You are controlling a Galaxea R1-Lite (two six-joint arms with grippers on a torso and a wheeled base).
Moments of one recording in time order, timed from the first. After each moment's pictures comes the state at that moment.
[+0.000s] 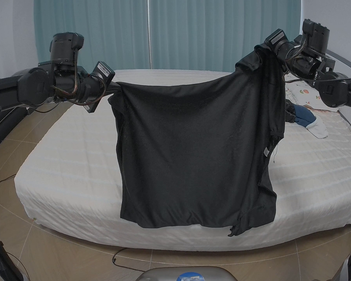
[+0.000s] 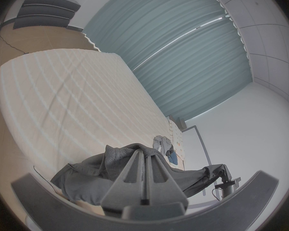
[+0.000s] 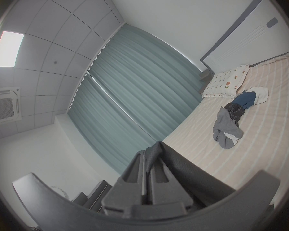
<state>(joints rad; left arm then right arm) -0.24 1.95 -1.70 0.11 -0.16 -0.96 0.29 1.98 -1.72 -0.43 -0.20 0.77</state>
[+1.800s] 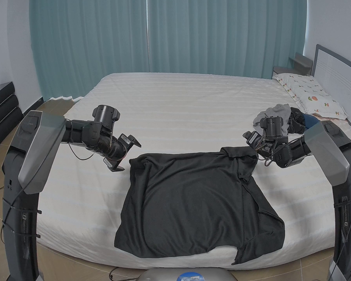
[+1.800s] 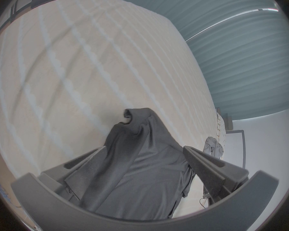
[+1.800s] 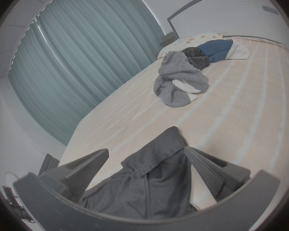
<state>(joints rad) -0.19 2.40 -1.77 0.22 -0.21 -1.04 0.18 2.46 -1.54 -0.47 -0.20 0.74</state>
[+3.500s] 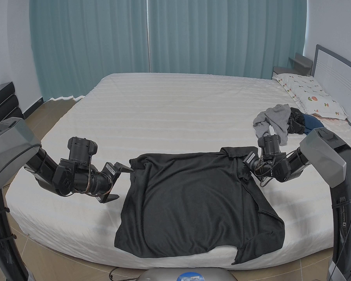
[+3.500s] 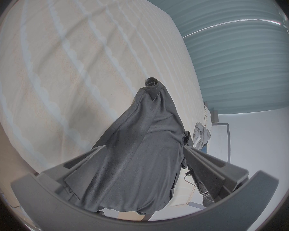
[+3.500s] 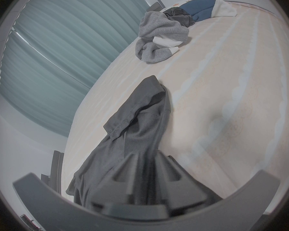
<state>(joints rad) -0.19 2.11 -0.92 -0.43 -0.33 -1.10 0.18 2.50 -1.41 -0.48 -0.06 0.90</state>
